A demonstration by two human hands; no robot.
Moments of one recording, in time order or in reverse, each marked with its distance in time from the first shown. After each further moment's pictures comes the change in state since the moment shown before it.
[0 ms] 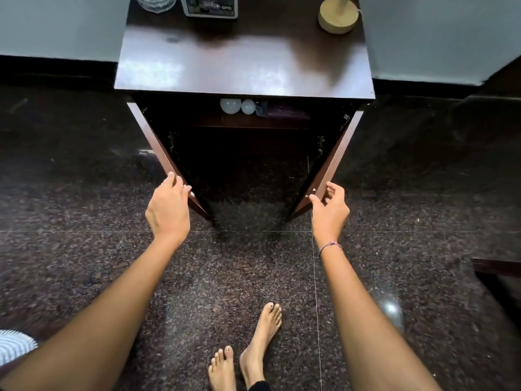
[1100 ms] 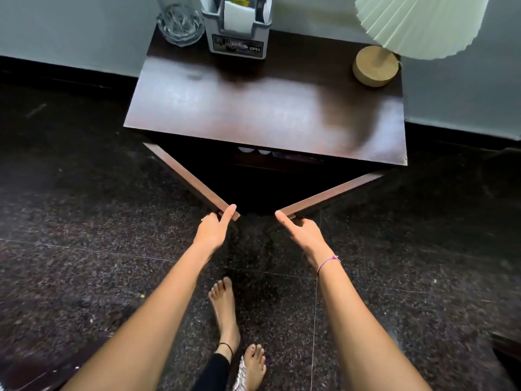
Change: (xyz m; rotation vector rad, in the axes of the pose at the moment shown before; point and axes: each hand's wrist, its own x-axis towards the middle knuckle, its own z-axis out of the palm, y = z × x) left_hand 0.083 0.059 0.060 -0.454 -0.573 -0.315; right_hand 0.089 -0.041 0.080 -0.070 -0.736 0.254
